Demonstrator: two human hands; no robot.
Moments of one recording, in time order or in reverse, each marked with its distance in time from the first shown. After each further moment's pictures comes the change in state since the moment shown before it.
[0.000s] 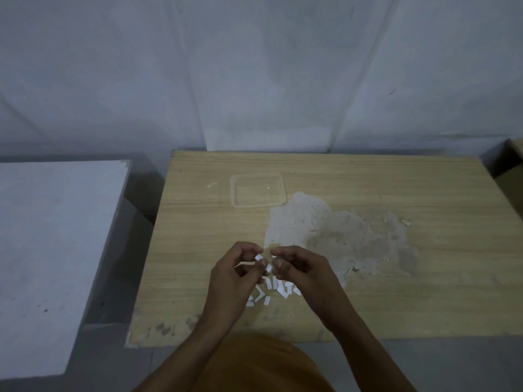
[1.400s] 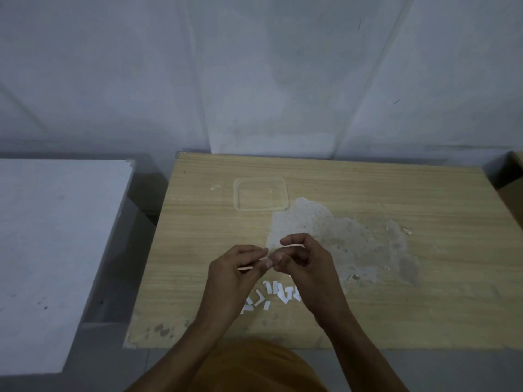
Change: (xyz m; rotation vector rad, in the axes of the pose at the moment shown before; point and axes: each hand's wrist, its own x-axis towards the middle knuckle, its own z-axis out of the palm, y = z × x) left_hand 0.006 0.015 -0.008 0.225 0.018 0.103; right_hand 0.008 -0.020 0.011 0.014 0.095 -0.060
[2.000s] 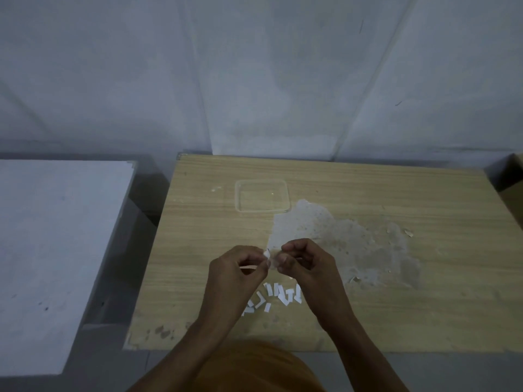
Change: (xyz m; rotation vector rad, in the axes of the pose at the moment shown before) left_hand 0.002 0.004 0.001 0.018 0.056 0.018; right_hand 0.002 0.007 -0.004 0.028 0.033 0.001
